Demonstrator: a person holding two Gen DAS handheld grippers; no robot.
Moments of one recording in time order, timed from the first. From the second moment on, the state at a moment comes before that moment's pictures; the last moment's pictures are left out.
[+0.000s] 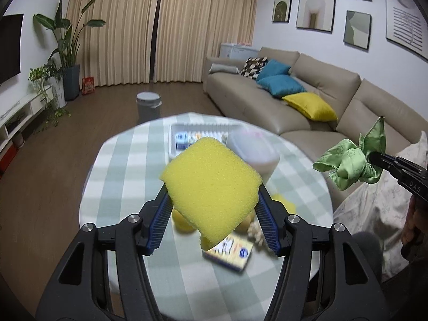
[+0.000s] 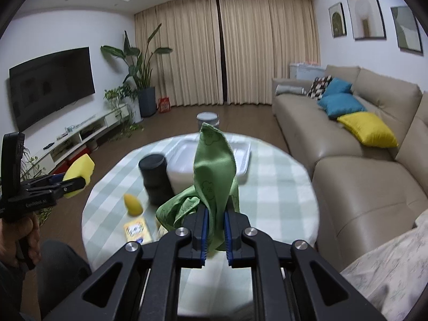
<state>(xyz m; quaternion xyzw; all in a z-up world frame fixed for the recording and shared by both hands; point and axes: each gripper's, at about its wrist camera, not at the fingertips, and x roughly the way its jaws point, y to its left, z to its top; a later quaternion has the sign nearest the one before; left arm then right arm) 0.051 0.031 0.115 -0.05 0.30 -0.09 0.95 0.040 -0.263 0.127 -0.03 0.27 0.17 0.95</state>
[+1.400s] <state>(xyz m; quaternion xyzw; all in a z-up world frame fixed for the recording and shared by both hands) 0.435 -0.009 0.066 0.08 0.44 -0.14 0.88 0.425 -0.127 0.149 -0.18 0.36 0.24 0.88</state>
